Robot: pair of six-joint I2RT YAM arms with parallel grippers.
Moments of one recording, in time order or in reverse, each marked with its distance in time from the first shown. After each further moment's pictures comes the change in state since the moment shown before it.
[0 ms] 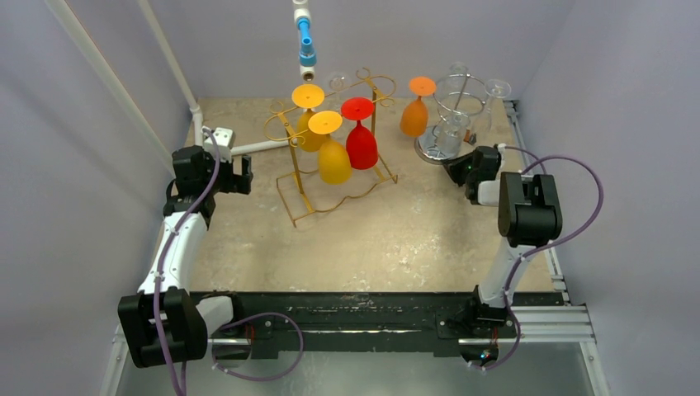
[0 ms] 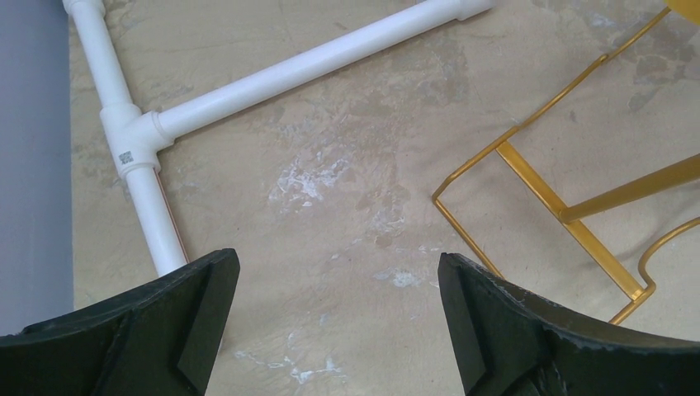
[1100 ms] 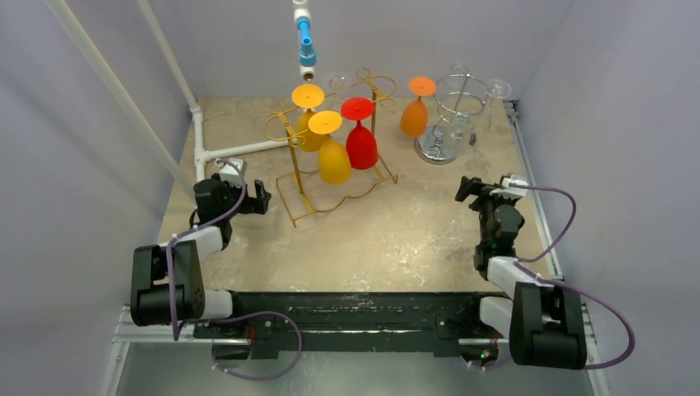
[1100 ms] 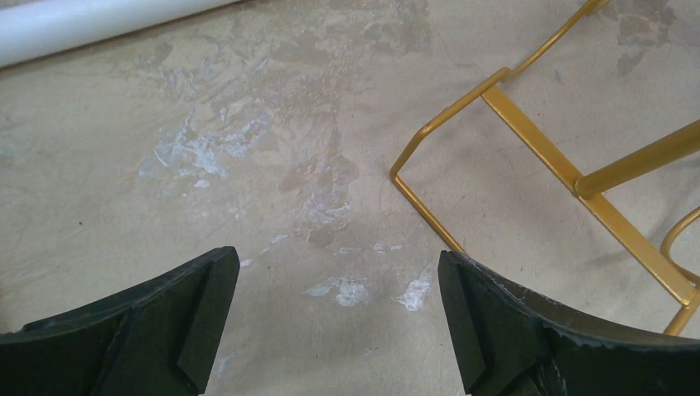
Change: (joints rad) left arm 0.000 0.200 -0.357 0.616 0.145 -0.139; right arm -0.003 -0.861 -0.700 0.347 0.183 -0.812
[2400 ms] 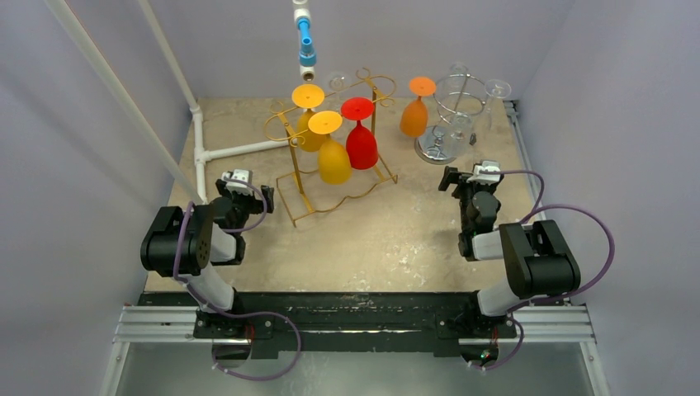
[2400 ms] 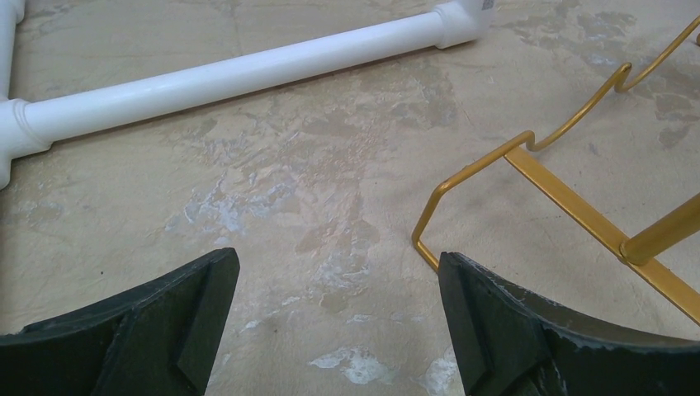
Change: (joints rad) left arm -0.101 0.357 -0.204 0.856 -0.191 -0.049; right arm 0.173 0.433 0.108 0.380 0.140 -0.149
